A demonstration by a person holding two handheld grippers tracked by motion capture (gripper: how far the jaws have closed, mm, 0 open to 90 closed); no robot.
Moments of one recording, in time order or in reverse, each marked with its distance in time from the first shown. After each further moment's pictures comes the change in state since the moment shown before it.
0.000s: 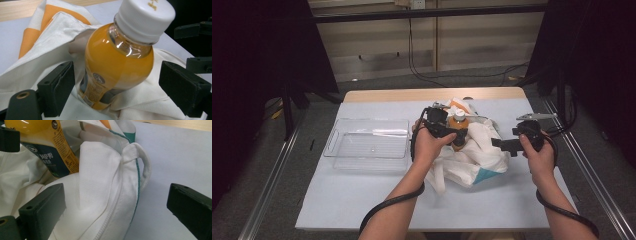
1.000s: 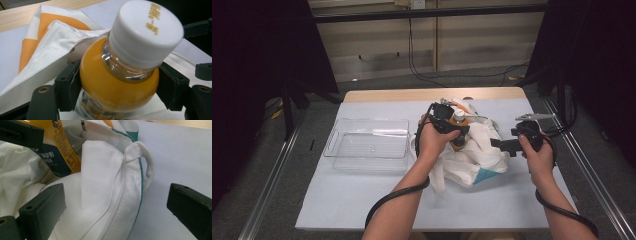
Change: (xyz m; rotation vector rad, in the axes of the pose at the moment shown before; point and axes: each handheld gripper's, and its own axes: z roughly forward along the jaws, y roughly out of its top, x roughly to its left) left arm -0.005 0.014 0.011 0.049 0.034 0.074; right arm 0.001 -0.001 0.003 0.002 0.019 0.006
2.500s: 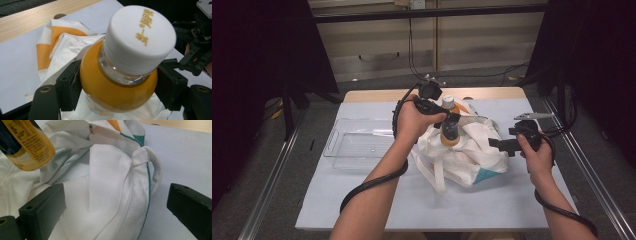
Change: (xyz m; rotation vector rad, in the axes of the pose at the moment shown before) left arm 0.012 0.044 -0.080 0.083 -0.098 -0.001; right arm 0.006 0.004 -0.001 -0.009 0.025 -0.015
